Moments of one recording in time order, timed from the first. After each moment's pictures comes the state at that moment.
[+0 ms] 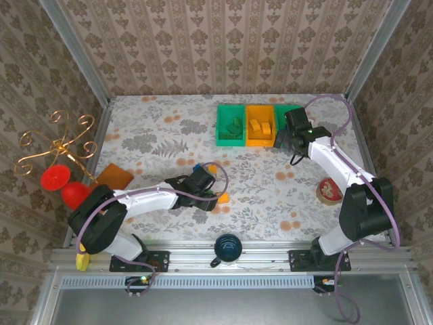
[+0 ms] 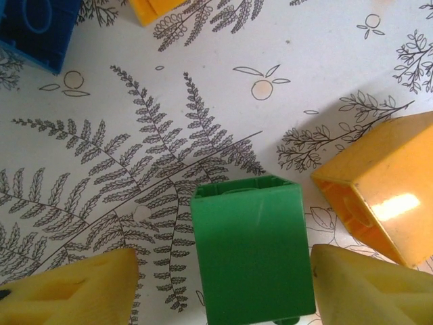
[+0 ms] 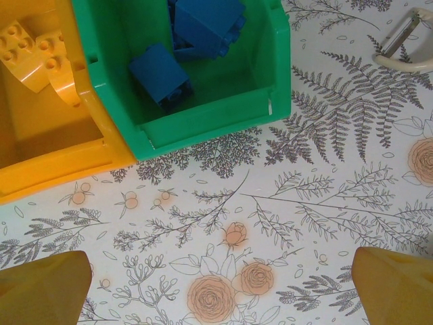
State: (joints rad) left arm -0.89 1.48 0.72 -0.35 -0.09 -0.33; right arm 0.21 1.54 1.21 -0.71 0.28 0.53
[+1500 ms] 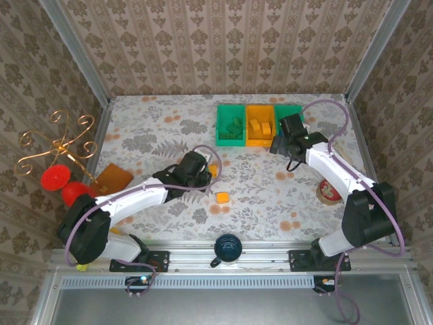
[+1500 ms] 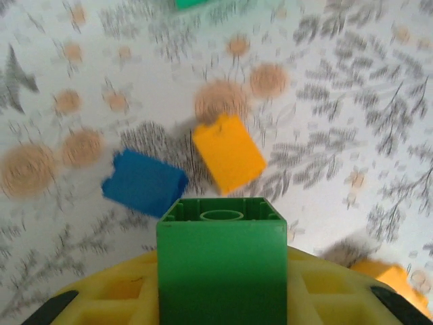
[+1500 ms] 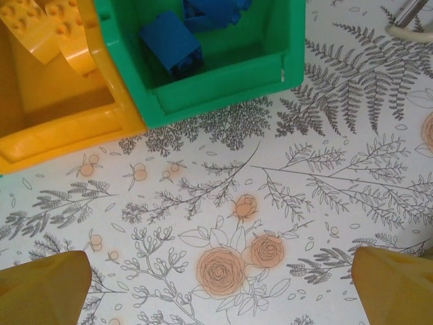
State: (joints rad) left arm -0.79 1.37 0.80 -0.26 -0.17 -0.24; right arm 0.28 1.49 1.14 -0.71 0.31 0.58
